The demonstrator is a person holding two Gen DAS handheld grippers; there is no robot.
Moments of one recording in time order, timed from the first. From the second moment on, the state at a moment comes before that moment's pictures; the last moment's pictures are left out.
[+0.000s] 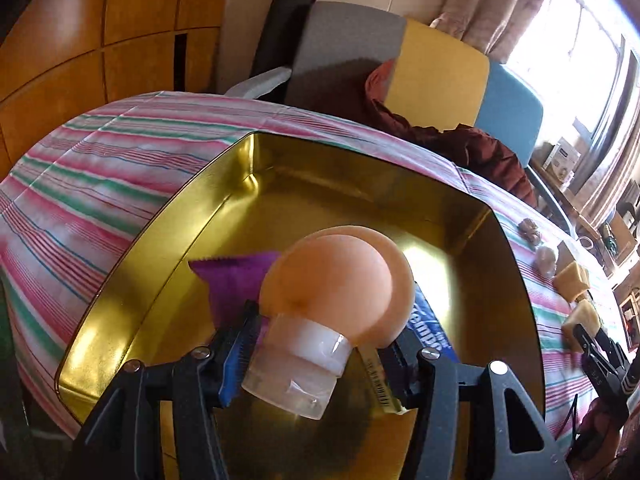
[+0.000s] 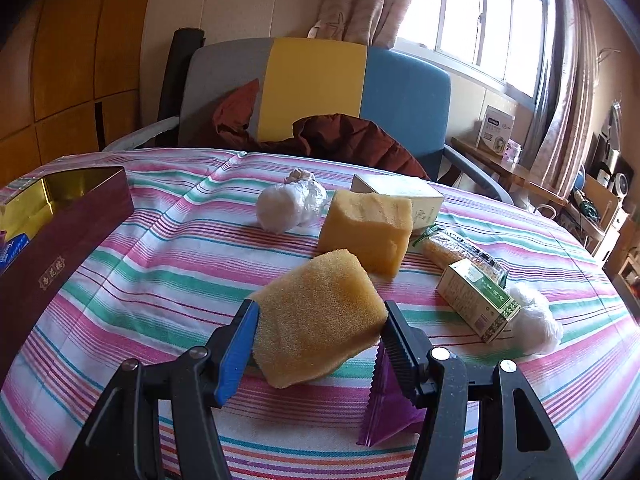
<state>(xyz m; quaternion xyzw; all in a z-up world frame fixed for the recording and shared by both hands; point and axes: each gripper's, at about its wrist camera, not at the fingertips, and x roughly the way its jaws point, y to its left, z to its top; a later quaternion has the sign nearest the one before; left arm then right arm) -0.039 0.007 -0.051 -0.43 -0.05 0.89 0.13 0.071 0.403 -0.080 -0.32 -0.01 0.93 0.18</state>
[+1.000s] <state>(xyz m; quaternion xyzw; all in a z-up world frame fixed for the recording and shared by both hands) -0.011 -0.040 -0.022 -0.37 -0.16 0.91 0.06 0.033 0.231 -0.017 -0.31 0.00 0.94 -0.09</state>
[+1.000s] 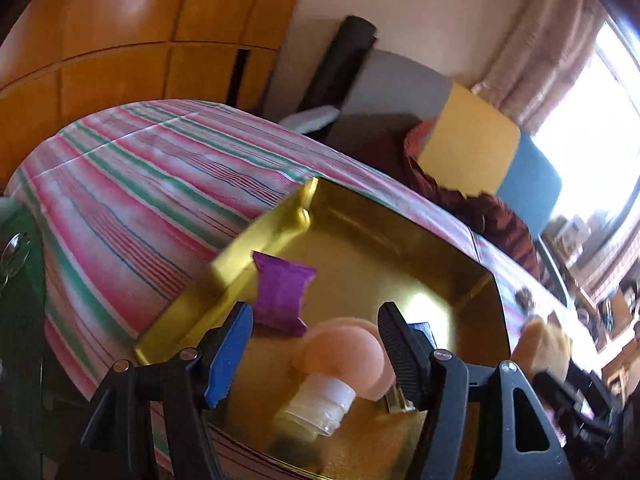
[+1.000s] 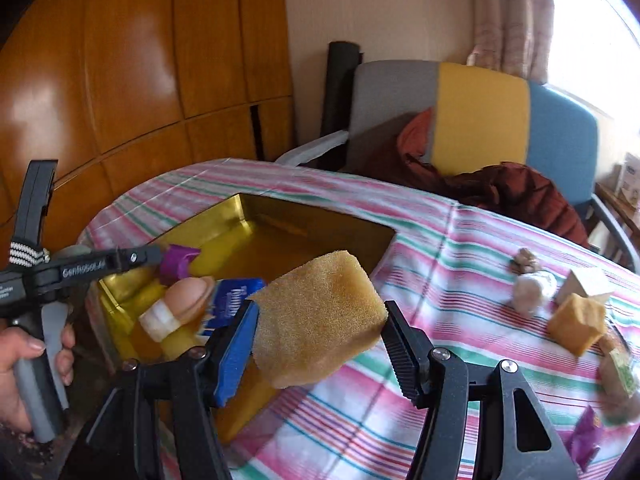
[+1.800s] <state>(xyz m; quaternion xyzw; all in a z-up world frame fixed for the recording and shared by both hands) -0.012 -0.030 -0.027 -0.39 -0.15 0.91 0.06 0.009 0.191 -0.039 -0.37 -0.08 0.92 -0.10</state>
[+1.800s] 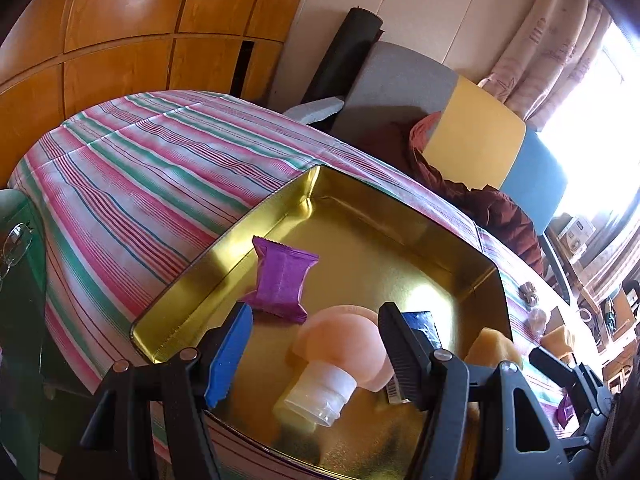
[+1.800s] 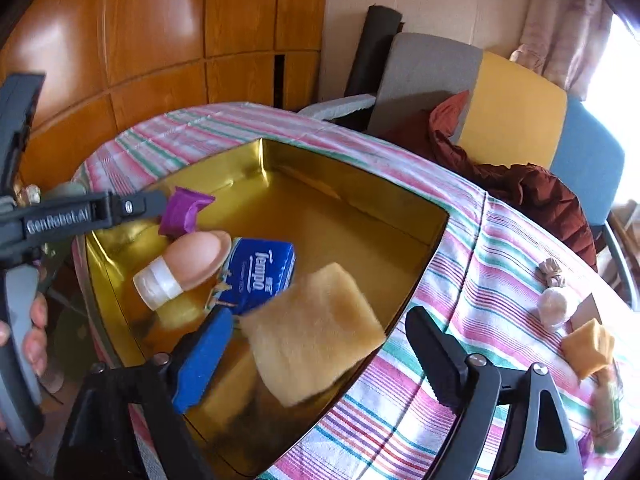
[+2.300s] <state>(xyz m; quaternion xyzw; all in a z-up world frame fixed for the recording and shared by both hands) -0.005 -0.012 -0.026 -0.39 -0.13 0.91 0.09 0.019 0.223 -0.023 -0.34 -0.03 0.94 -0.02</state>
